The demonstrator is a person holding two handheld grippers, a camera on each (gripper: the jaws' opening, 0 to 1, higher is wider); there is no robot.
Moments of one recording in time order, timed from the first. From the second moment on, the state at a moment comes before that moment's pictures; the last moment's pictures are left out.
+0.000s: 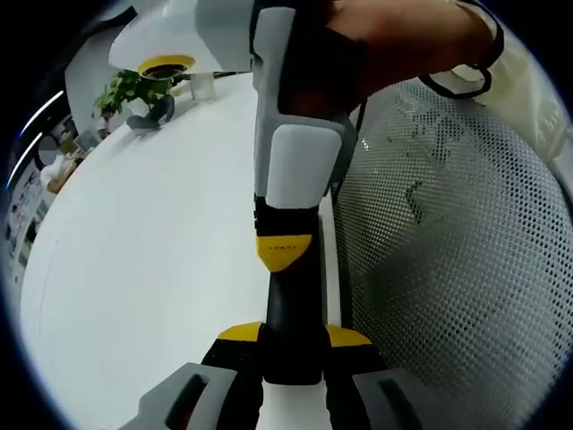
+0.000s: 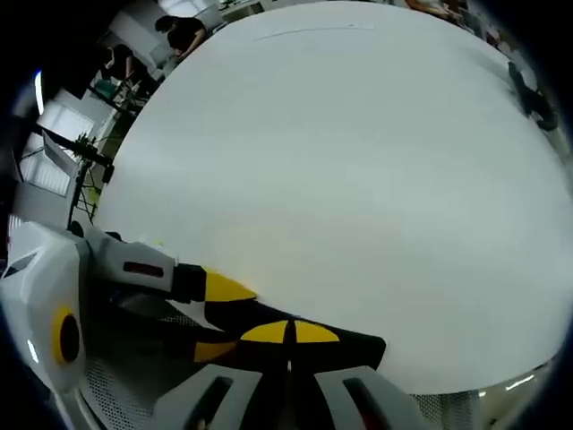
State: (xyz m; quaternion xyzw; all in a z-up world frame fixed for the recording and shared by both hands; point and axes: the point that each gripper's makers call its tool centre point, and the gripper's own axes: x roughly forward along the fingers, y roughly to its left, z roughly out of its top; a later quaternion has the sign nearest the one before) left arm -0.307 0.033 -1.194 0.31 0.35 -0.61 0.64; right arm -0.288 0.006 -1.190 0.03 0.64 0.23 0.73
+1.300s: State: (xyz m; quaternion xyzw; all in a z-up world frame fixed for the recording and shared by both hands) left arm -0.307 0.032 -1.193 0.31 0.35 -0.61 0.65; right arm -0.297 0.000 -1.186 0.07 0.63 0.22 0.74
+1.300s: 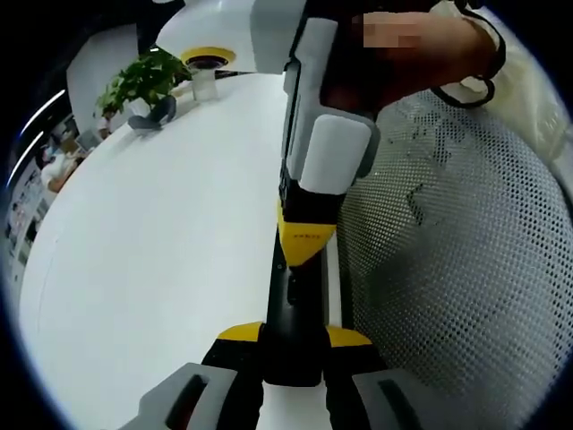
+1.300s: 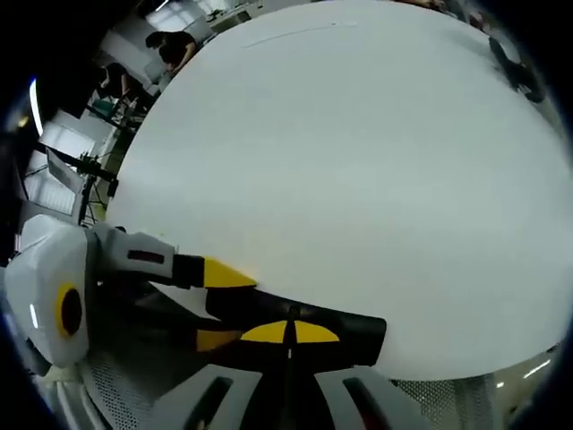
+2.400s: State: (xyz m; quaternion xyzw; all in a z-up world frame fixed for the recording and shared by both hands) left arm -0.306 0.032 -1.193 0.30 0.35 -0.61 0.65; right arm -0.307 -0.001 -1.185 0.07 0.64 0.23 0.73
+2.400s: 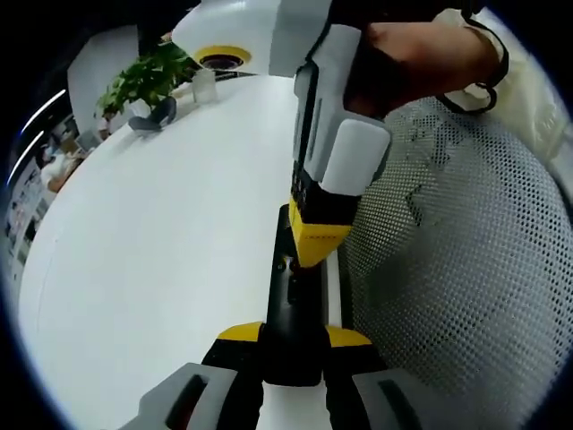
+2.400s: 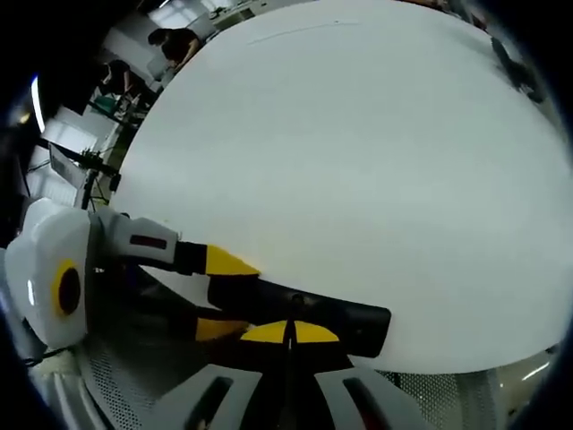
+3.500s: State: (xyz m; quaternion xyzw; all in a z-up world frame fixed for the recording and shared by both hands) left arm -0.307 0.033 -1.193 0.30 0.34 -0.61 0.65; right arm -0.312 0.003 -1.187 -0.01 0.58 0.25 0.78
